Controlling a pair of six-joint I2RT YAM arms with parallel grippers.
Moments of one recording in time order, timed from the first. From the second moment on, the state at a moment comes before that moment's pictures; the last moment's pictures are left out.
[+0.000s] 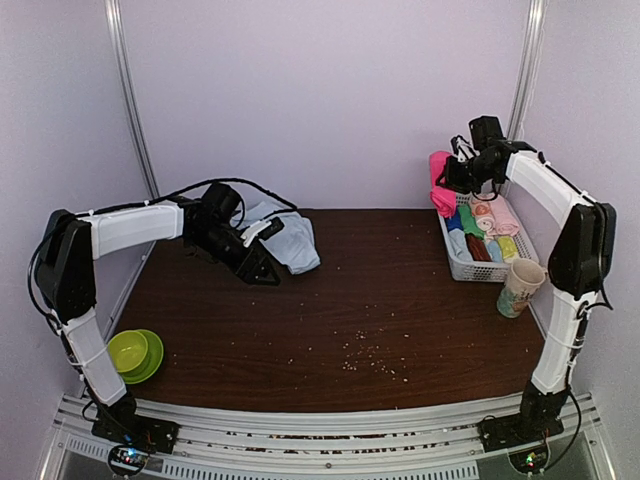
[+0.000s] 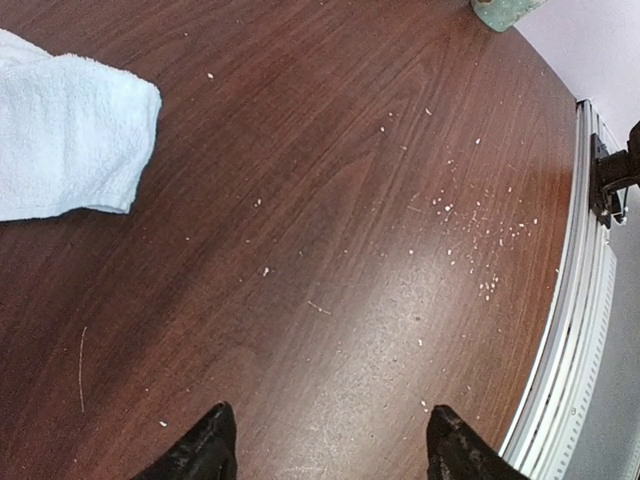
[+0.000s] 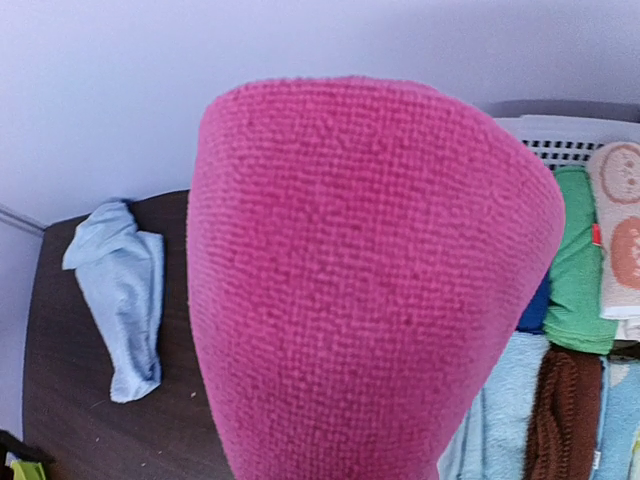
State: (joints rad) left arm -0.48 1.80 1.40 -0.68 0.60 0.25; right arm 0.13 1.95 1.97 -0.73 -0.20 0.29
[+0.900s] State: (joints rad) left arm -0.48 1.82 1.39 -0.68 0.60 0.31; right arm 0.09 2.32 2.24 -0.93 -0.14 0.18
